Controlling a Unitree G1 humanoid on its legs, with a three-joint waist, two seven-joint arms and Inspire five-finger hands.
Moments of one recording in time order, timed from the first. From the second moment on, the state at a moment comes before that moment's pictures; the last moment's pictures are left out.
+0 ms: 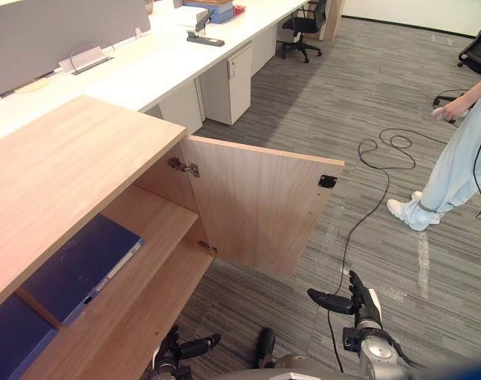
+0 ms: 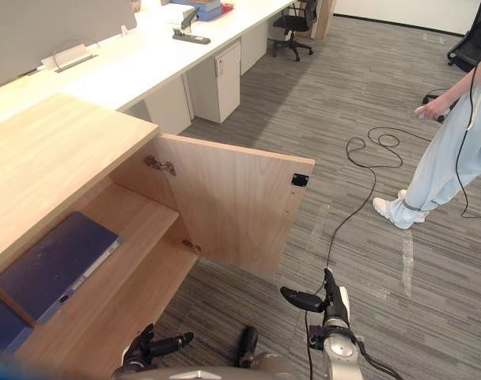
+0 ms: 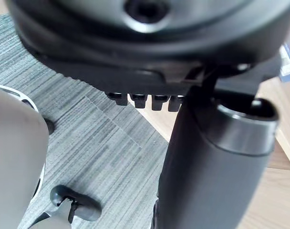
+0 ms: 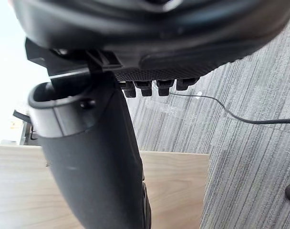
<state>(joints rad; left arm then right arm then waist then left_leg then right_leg) 0.13 0.03 0.23 1.00 -0.04 -0.12 0.06 0.13 -0.07 -0.21 0.56 -0.07 -0.07 -0.08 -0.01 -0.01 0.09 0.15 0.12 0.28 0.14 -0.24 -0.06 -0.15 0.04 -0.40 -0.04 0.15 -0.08</state>
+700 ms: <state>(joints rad) 0.23 0.06 0.26 0.97 -0.07 -0.11 0.04 -0.31 -0.36 -0.35 0.62 0.13 -0.10 -0.16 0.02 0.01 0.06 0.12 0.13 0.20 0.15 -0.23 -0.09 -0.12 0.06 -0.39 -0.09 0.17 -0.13</state>
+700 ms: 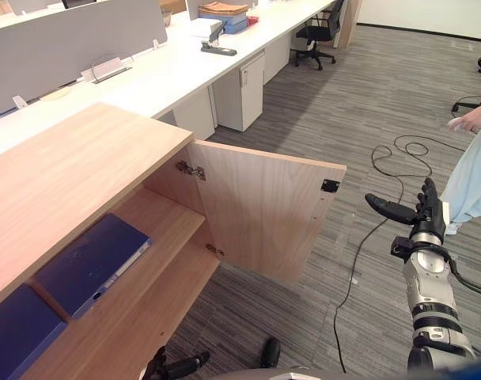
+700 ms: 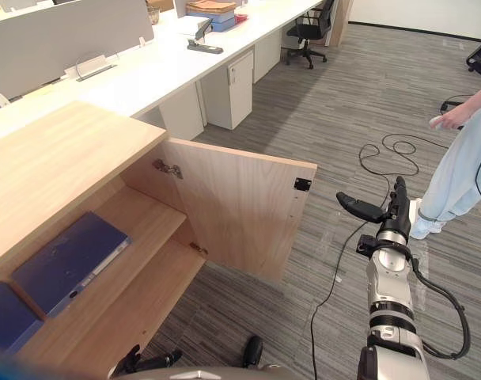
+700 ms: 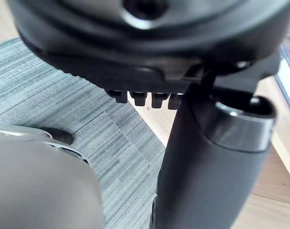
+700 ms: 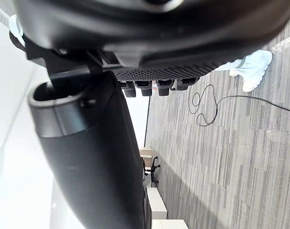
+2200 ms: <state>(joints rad) 0.28 0.08 0.17 0.93 -0.02 -0.12 0.00 -0.63 -0.71 0.52 0.70 0.16 -0.09 0.19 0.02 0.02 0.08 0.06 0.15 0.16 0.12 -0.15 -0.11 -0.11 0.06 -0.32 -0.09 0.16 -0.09</state>
